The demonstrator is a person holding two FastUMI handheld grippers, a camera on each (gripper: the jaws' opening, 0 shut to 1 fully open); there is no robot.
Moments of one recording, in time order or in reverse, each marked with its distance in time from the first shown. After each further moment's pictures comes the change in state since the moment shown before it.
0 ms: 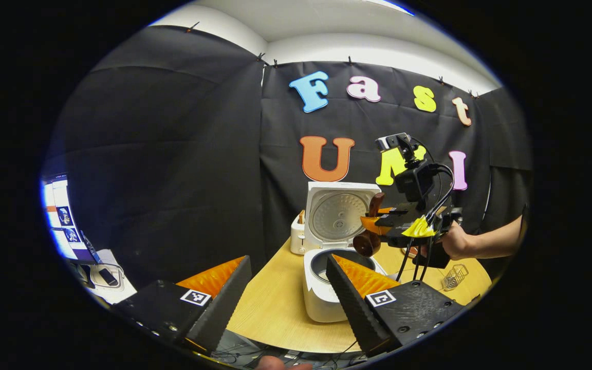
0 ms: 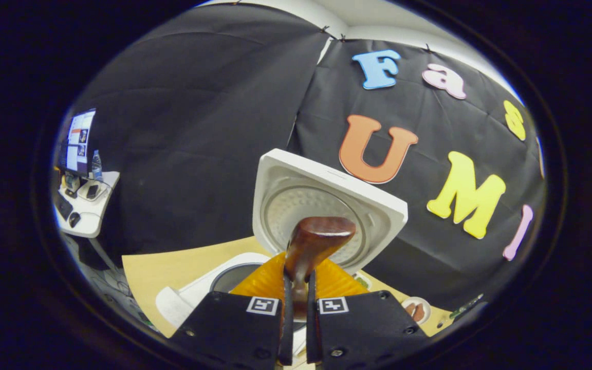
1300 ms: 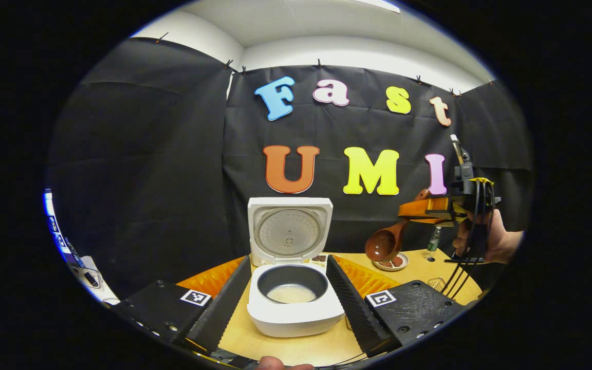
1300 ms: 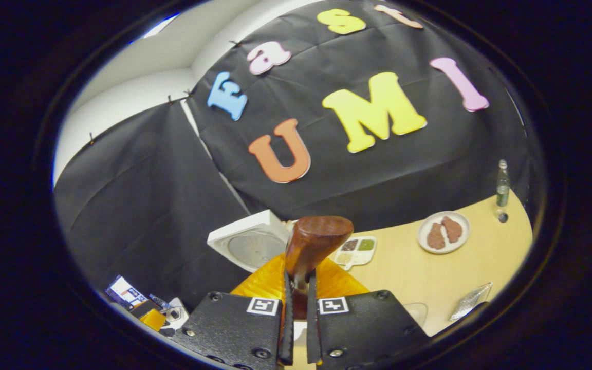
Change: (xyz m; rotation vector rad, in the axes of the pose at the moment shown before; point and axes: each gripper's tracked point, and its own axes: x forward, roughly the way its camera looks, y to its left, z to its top) left arm 0.025 -0.139 0.037 0.031 -0.038 -0.114; right arm -0.167 -0.214 -0.064 0.948 -0.102 -0.028
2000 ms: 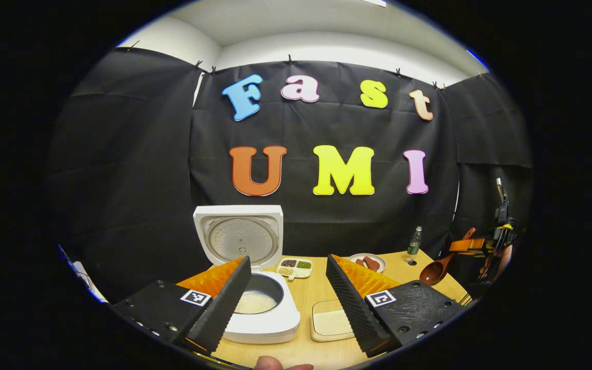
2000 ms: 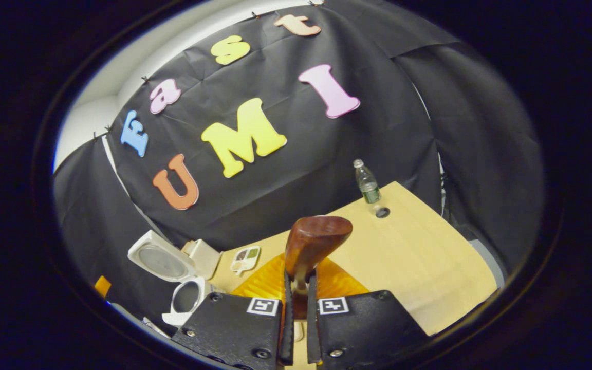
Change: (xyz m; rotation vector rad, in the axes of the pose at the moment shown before) left arm 0.030 -0.101 0.024 0.035 0.019 -0.080; right arm -0.136 -0.251 -0.012 0.127 -0.087 -0.414
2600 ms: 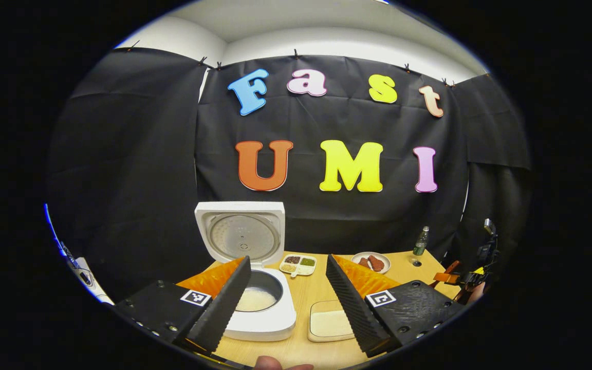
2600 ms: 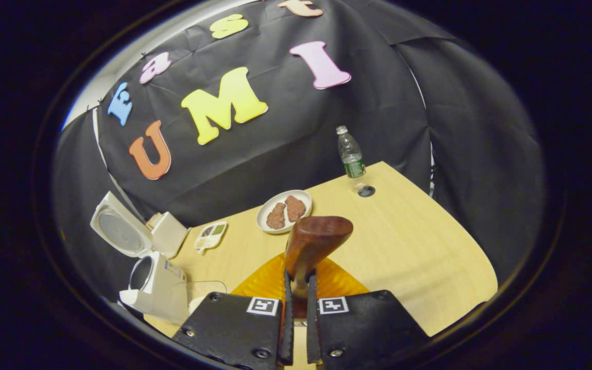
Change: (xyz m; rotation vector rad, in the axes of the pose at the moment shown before) left arm 0.005 0.002 -0.004 -0.023 0.050 0.075; right arm 0.062 -0.049 -0.074 -0.104 0.082 -0.073
